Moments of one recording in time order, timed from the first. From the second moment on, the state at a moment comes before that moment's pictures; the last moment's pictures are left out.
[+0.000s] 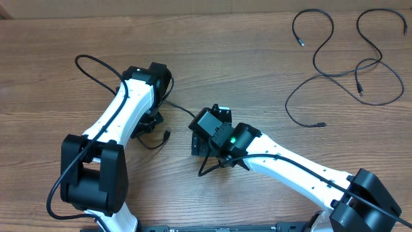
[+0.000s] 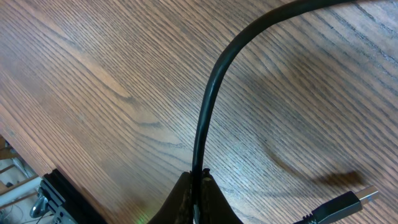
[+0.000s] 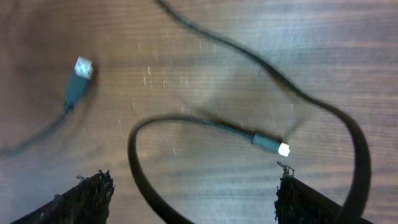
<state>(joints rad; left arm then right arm) -0.24 1.85 1.36 -1.31 -0.37 -0.91 0.90 1.64 1.15 -0.70 0.10 0.93</state>
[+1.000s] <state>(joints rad) -0.24 1.85 1.36 -1.31 -0.37 -0.91 0.84 1.74 1.12 -0.41 0.36 1.14</state>
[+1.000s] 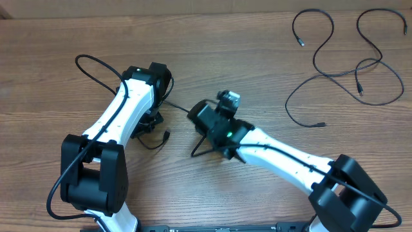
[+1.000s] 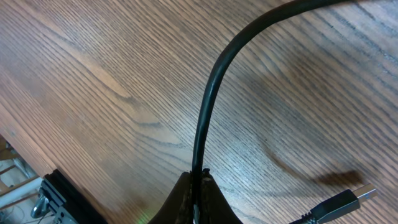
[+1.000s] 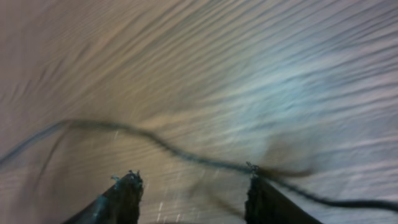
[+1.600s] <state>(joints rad) -0.24 1.85 1.36 -1.31 -0.37 -0.91 0.27 1.53 1.12 -0.40 -0.32 0.93</state>
